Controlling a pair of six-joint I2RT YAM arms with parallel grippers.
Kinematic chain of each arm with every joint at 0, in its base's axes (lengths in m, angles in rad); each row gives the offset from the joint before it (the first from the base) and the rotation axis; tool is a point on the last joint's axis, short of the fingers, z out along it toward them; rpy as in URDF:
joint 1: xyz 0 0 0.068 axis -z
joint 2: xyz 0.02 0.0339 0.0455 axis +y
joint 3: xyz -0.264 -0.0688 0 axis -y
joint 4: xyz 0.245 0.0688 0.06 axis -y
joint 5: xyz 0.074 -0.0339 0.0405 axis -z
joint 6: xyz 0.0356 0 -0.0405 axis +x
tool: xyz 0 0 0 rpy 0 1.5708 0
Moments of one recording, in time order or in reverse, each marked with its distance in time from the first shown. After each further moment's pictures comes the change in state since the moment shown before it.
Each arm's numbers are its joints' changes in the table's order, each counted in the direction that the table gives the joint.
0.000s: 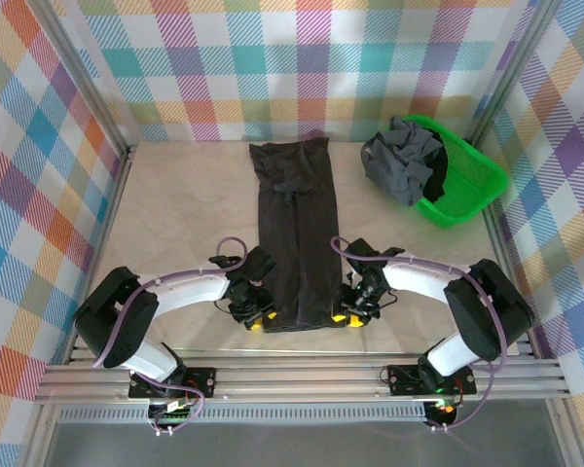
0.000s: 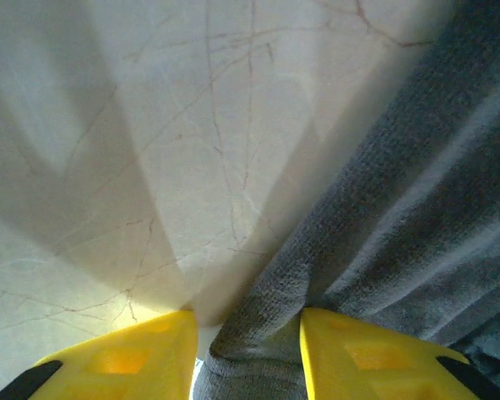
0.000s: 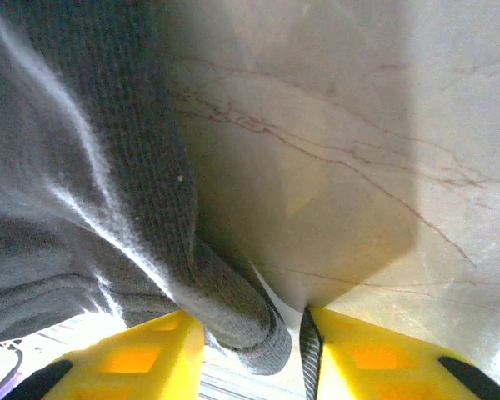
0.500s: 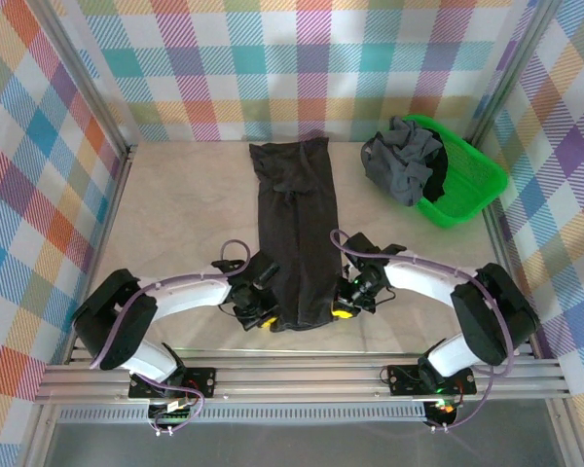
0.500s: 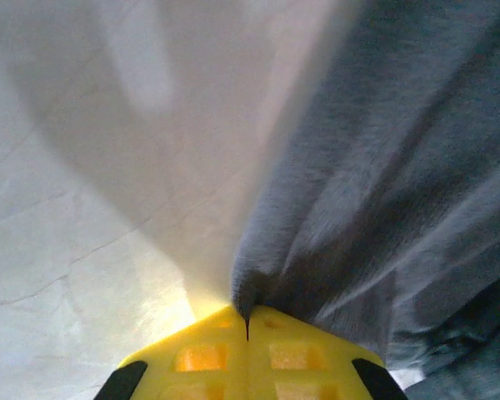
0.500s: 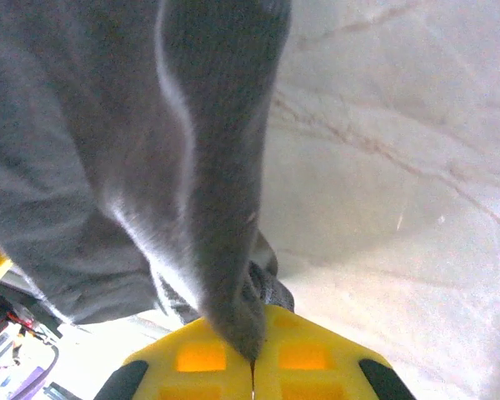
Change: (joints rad) left arm 0.042 -0.035 -0.037 0.063 -0.001 -0.030; right arm -0.002 -0.049 0.032 0.003 -0.006 0.028
